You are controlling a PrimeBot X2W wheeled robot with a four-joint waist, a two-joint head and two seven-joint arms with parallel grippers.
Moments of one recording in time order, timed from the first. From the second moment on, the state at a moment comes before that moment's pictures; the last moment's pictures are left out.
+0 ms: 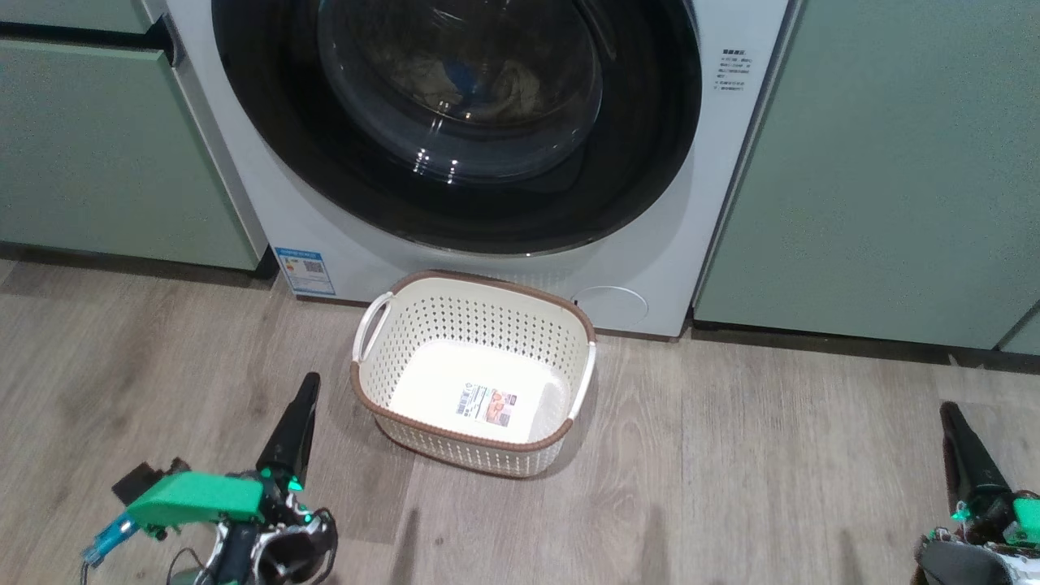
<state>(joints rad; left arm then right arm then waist) -0.05 0.04 0.08 0.27 -1.62 -0.12 0.11 -0.05 -0.05 -0.13 0.28 1.62 0.13 0.11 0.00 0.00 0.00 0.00</state>
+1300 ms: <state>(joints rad) -0.05 0.04 0.08 0.27 -1.62 -0.12 0.11 -0.05 -0.05 -0.13 0.28 1.62 0.13 0.11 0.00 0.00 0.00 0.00</state>
